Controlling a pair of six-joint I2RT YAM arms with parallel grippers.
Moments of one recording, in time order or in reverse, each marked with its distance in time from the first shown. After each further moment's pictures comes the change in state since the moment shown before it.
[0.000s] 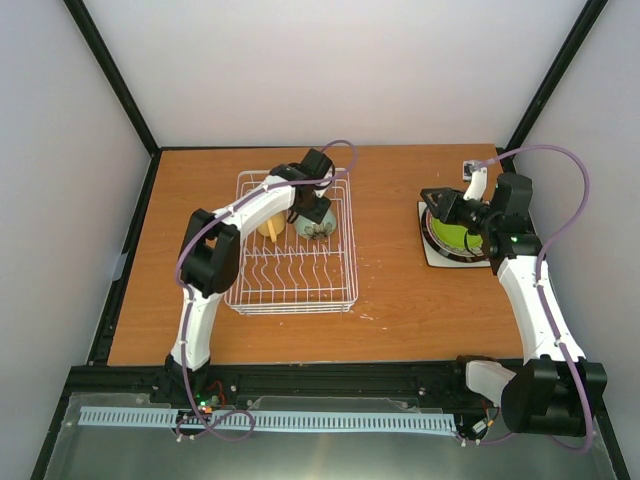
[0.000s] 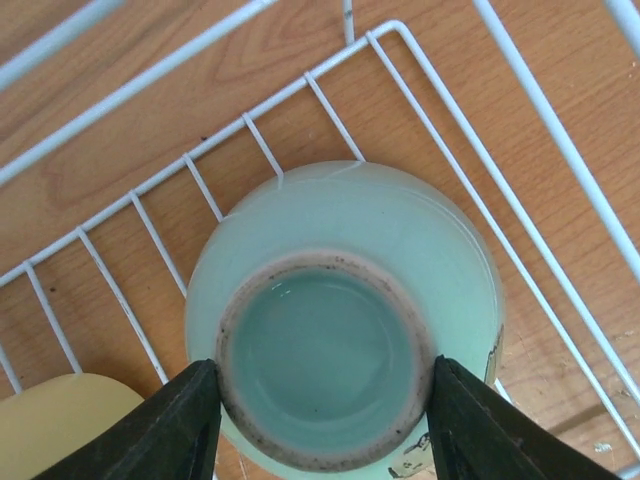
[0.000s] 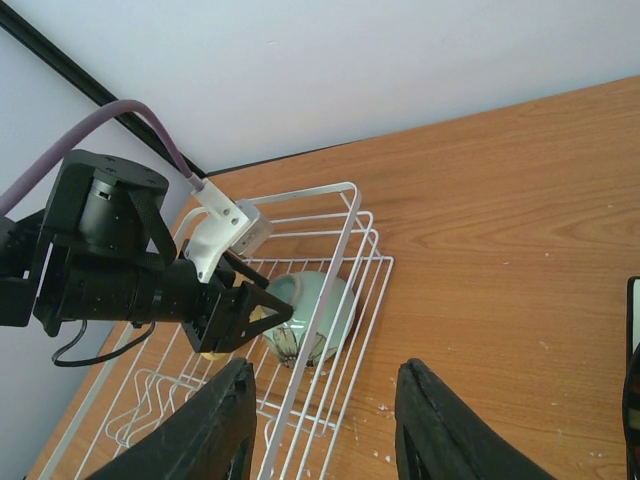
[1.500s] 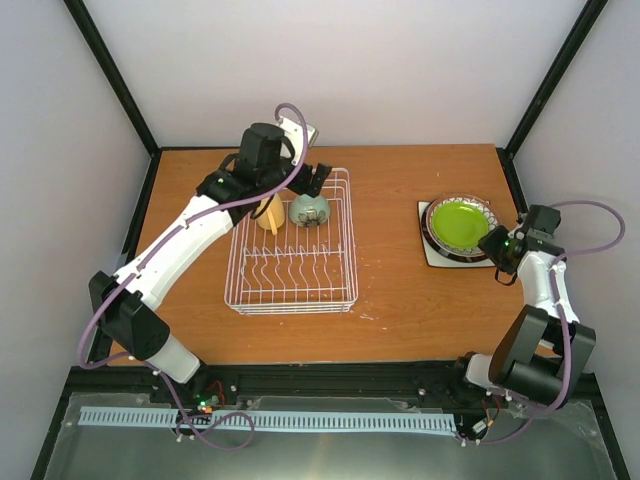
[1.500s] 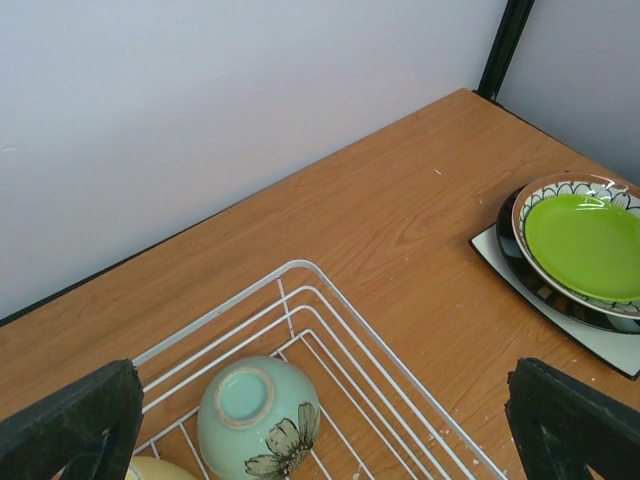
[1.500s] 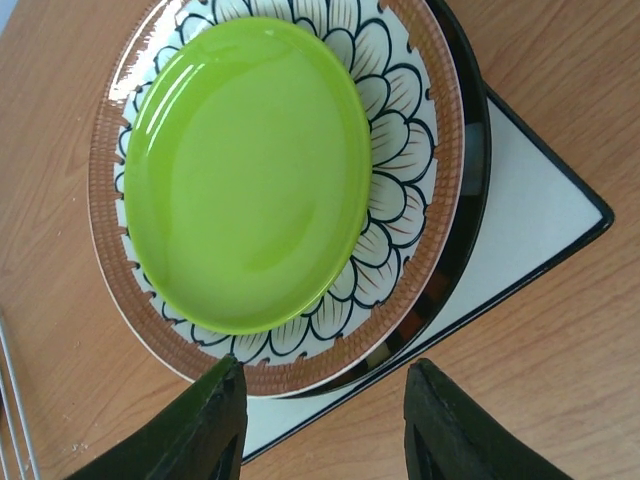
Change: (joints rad) left arm -0.019 -0.604 -0.261 0.342 0.110 0.051; right arm -0.362 0.146 -0.105 -0.275 0.376 0.095
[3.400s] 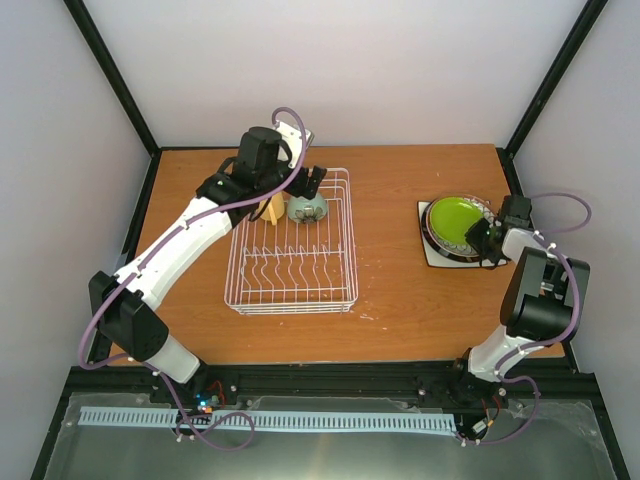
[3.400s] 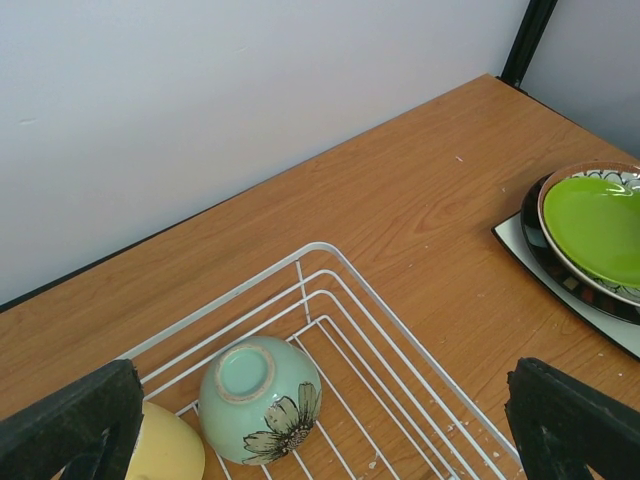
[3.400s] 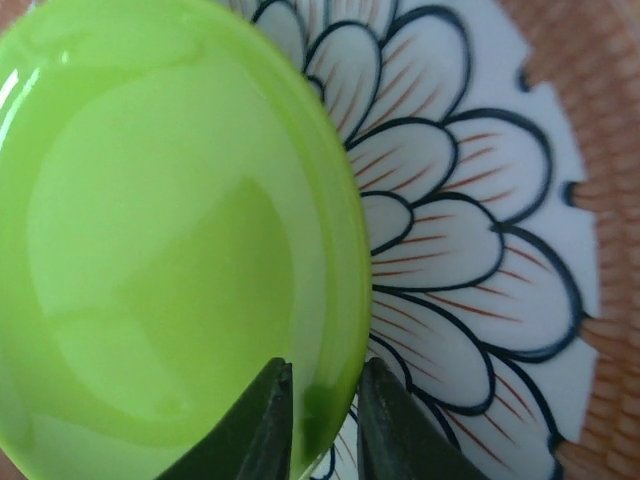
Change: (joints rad) left arm 0.029 -0.015 -0.058 0.025 -0.016 0.000; right arm 0.105 0.372 0.074 0.238 0.070 0.061
